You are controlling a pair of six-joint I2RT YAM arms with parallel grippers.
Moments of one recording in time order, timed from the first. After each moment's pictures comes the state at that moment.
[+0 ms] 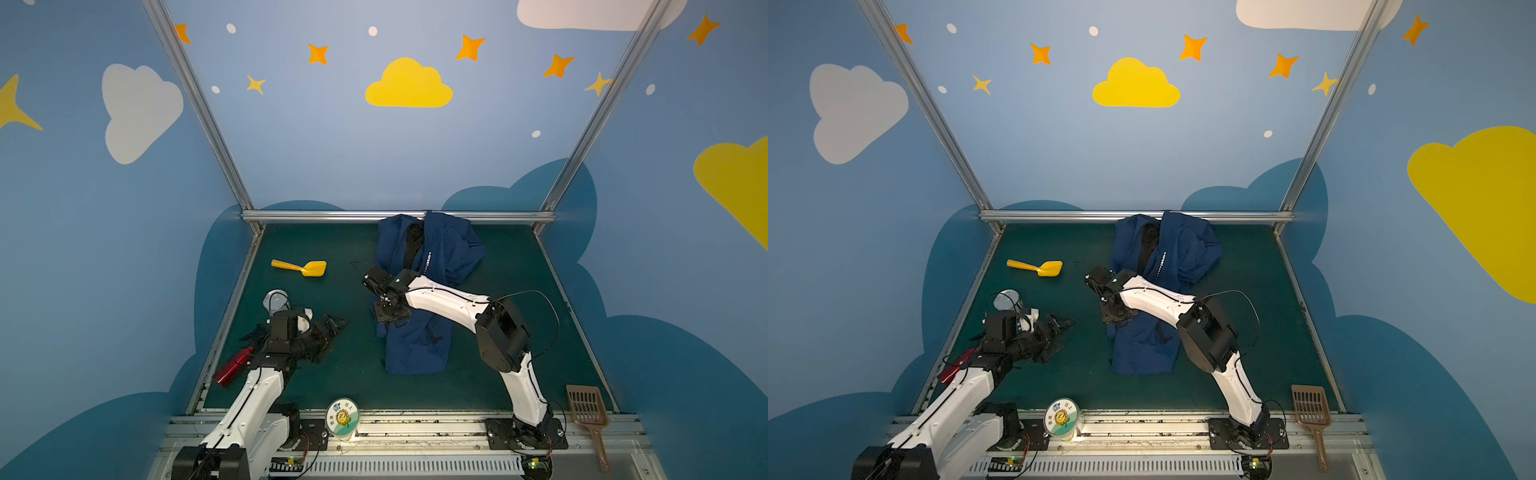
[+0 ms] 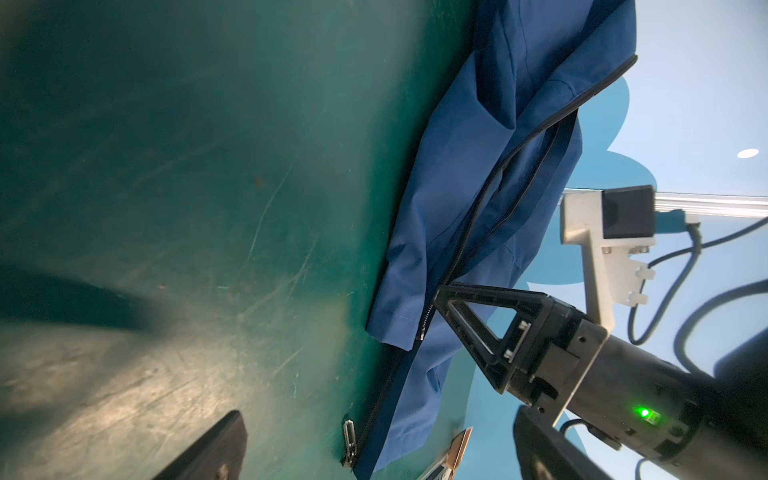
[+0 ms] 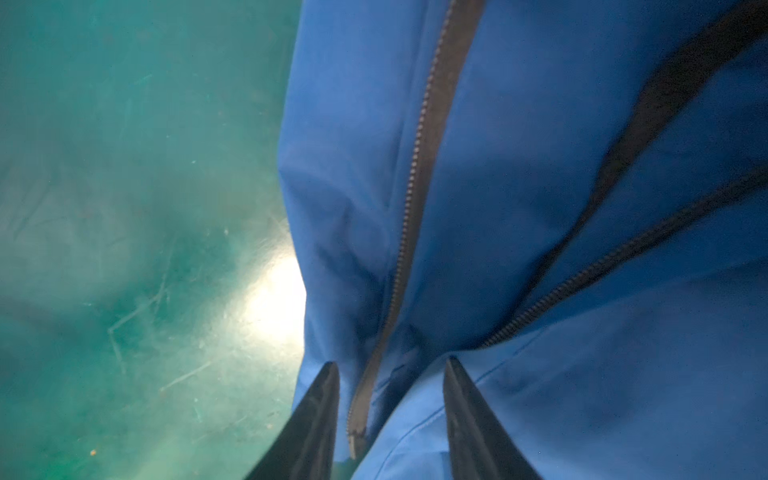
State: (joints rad) left arm -0.02 0.91 0.32 -0.17 0.66 -0.97; right arm 0.96 2.14 1.77 -0.95 0.13 0.60
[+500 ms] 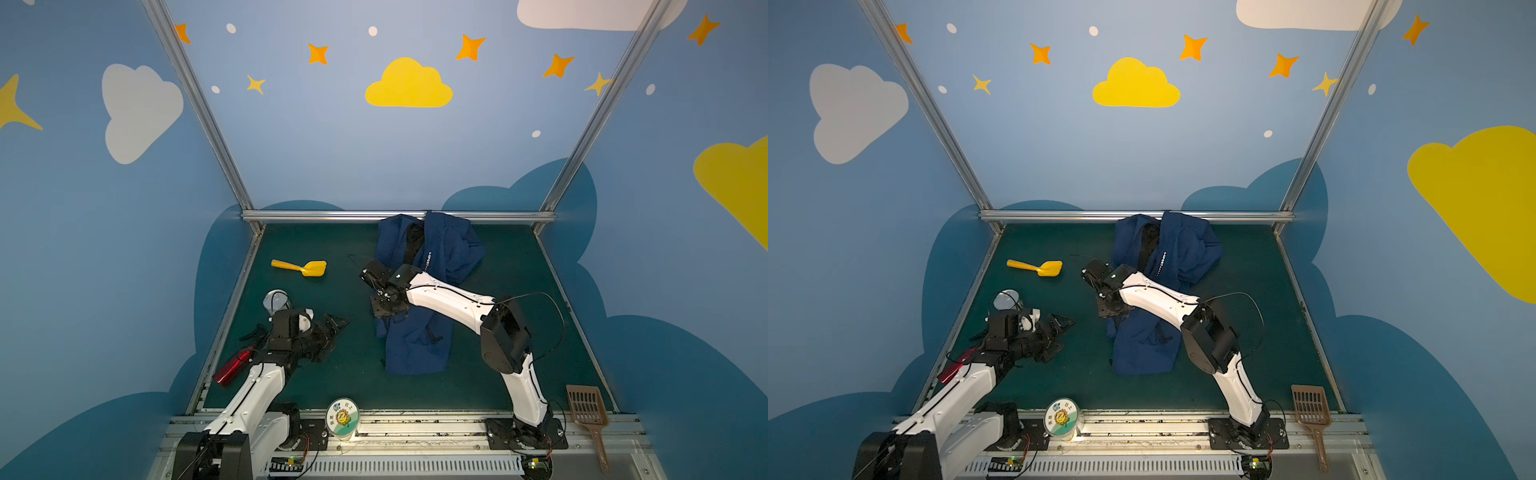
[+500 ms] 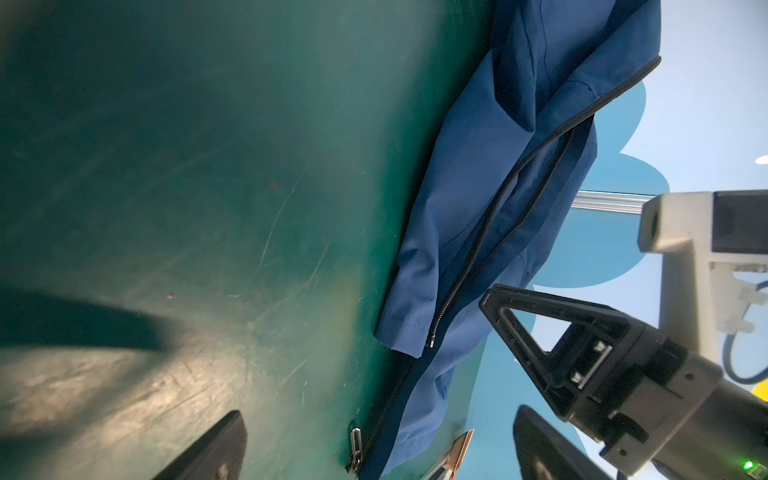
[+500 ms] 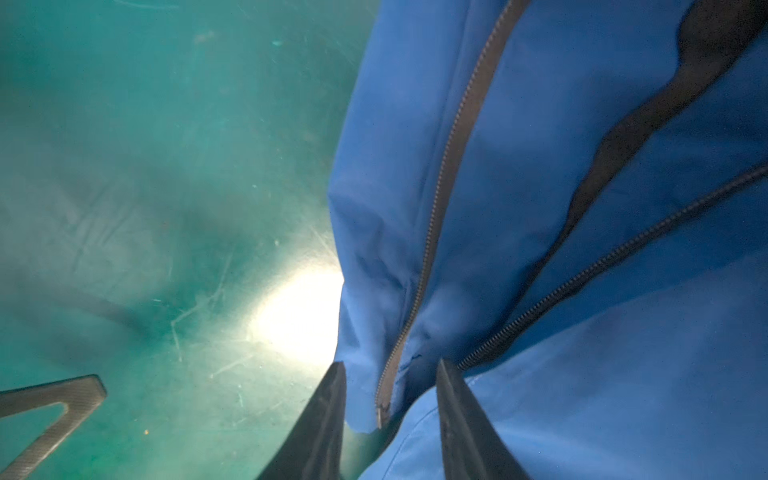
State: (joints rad) left arm -0.02 0.97 0.32 -0.13 0.66 -0.97; right arm 0.97 2.14 1.85 -0.96 0.13 0.59
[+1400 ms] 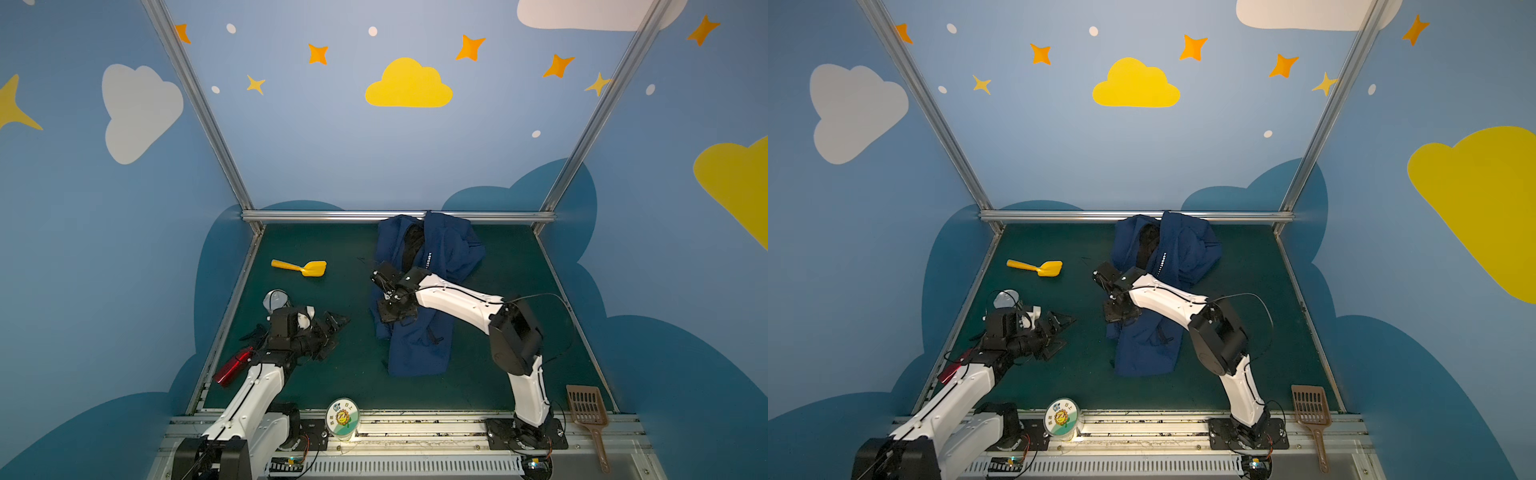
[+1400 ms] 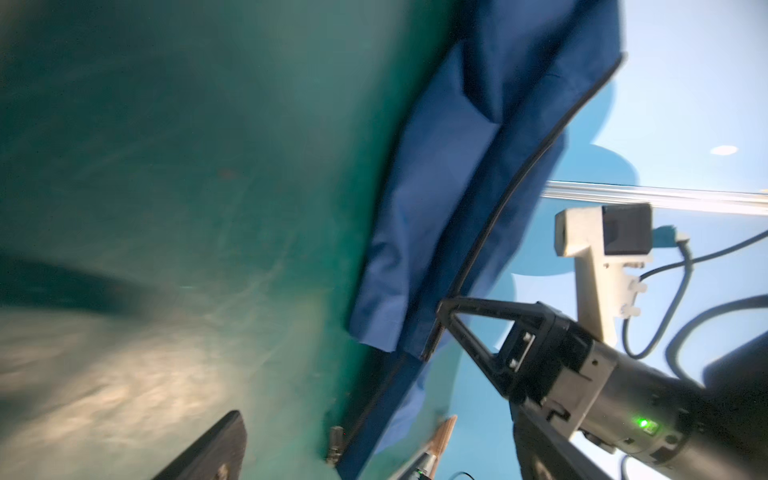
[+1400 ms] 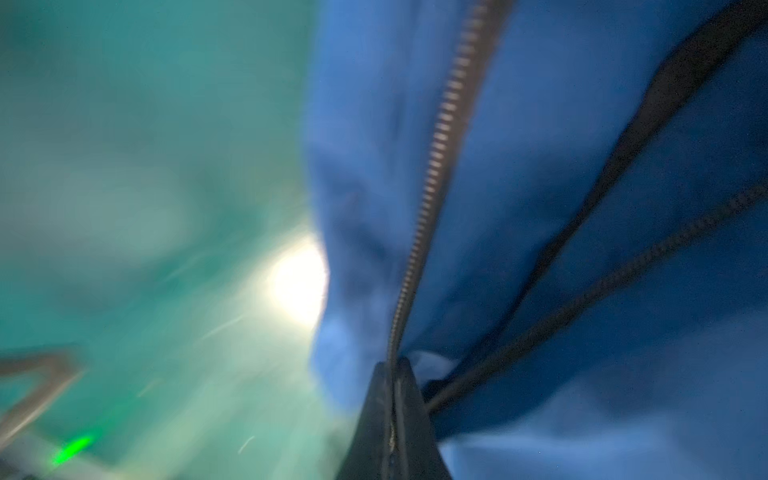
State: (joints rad) left arm -0.02 0.92 0.33 -0.11 0.74 -1.05; right arm 0.92 1.99 1.63 -0.84 -0.08 0.59
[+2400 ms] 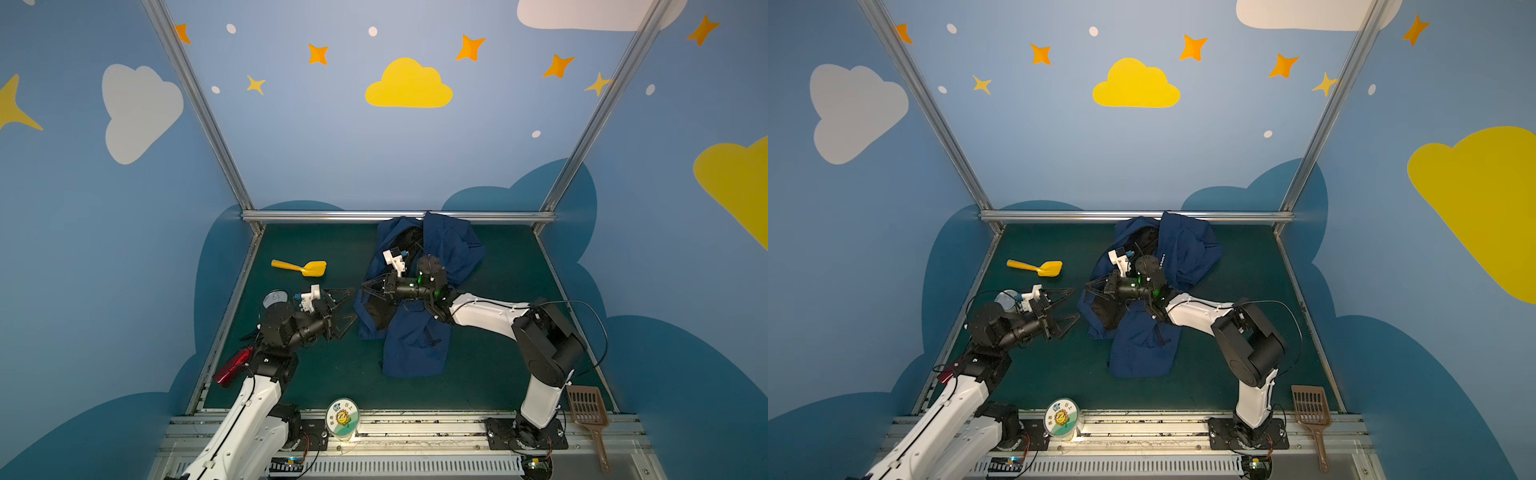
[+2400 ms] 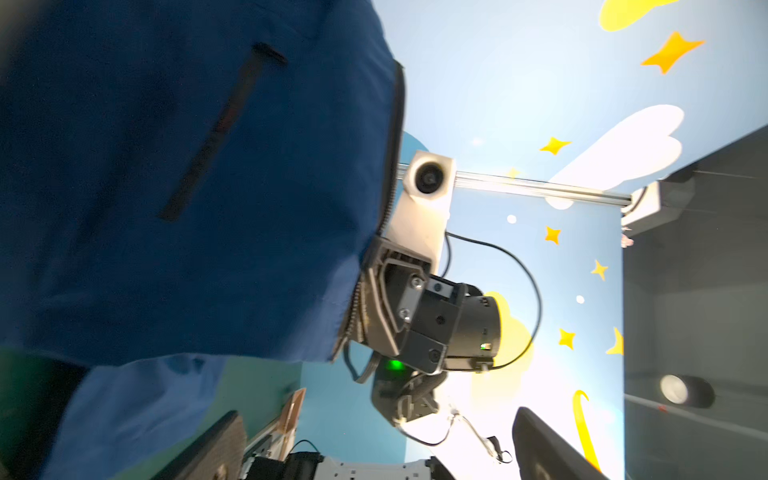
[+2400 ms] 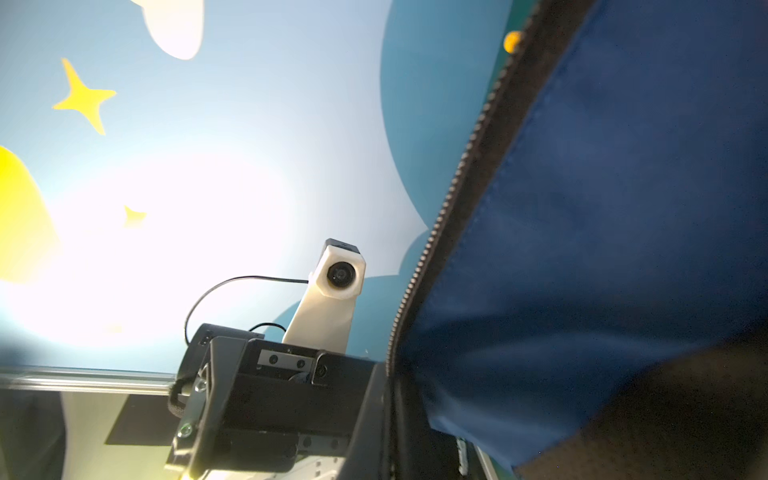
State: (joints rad) left arm -0.17 0.79 0.42 0.27 0.76 -1.58; right arm 0.78 1.83 1.11 0.63 -0.72 1.23
